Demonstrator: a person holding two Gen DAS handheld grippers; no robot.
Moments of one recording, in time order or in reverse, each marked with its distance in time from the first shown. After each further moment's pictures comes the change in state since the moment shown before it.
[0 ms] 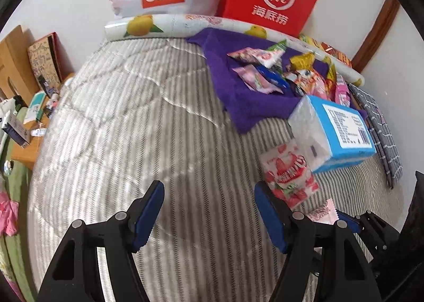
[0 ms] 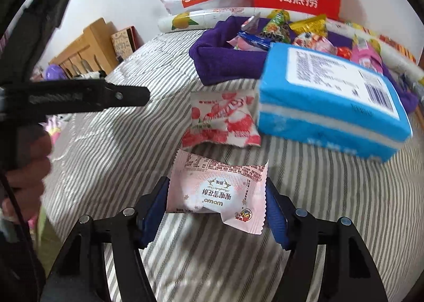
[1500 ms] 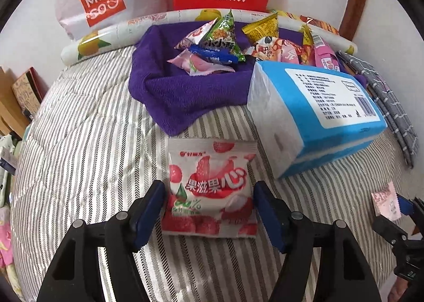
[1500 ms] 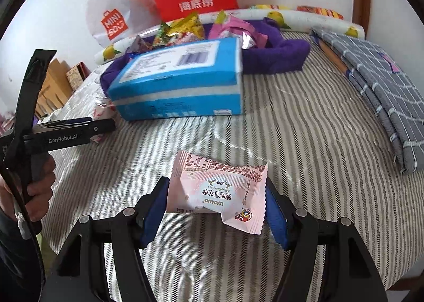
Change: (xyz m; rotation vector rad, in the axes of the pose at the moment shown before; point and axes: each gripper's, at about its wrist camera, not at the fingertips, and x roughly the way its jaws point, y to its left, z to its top) left arm 0.046 -0.083 -0.004 0.156 -0.038 0.088; right arm -0.056 -0.122 -0.051 0.223 -0.072 -0.154
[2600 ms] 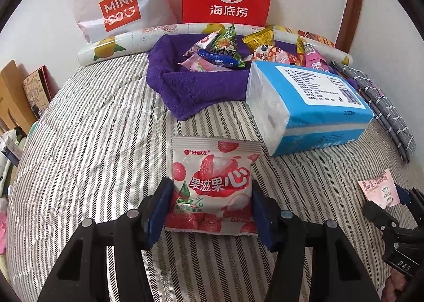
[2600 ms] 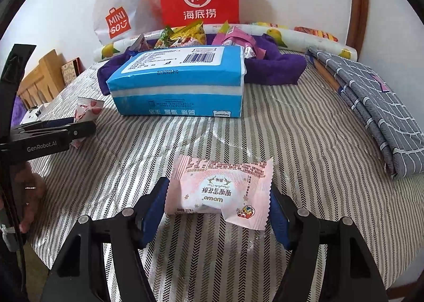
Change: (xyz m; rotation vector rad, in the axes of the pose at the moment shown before) left arm -0.024 0.001 -0.034 -0.027 -0.105 0.000; right arm 0.001 0.016 -0.017 -0.085 -0.111 -0.098
